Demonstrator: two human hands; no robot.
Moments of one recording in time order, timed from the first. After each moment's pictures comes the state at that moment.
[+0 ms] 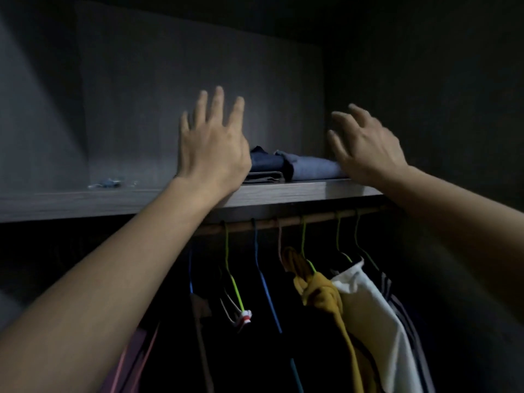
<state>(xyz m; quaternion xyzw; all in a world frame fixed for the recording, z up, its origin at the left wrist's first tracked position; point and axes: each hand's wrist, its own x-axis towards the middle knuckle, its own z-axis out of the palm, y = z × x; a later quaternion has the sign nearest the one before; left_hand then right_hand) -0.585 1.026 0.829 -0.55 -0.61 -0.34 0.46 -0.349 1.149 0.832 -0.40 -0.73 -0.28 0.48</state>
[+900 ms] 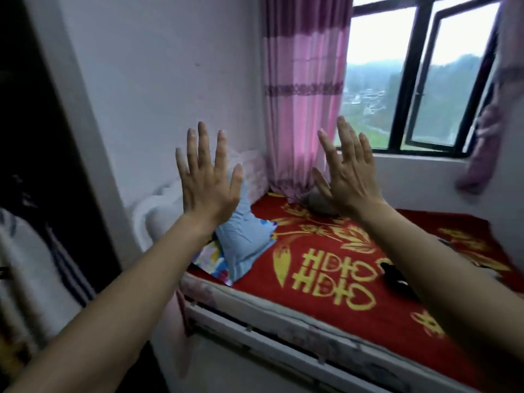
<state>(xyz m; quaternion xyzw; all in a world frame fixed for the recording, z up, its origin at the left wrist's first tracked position) 0.065 0.940 0.569 -0.77 -0.39 -0.45 0.22 0.324 0.830 0.568 -0.65 -0.59 -0.40 0.26</state>
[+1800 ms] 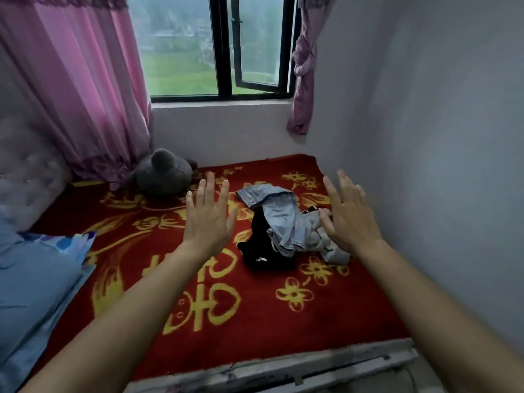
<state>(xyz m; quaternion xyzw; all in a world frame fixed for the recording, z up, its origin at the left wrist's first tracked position) 0.689 1.024 0.367 -0.96 -0.18 -0.20 0.03 0.831 0.745 0.380 -0.92 -0.33 -0.22 0.04</state>
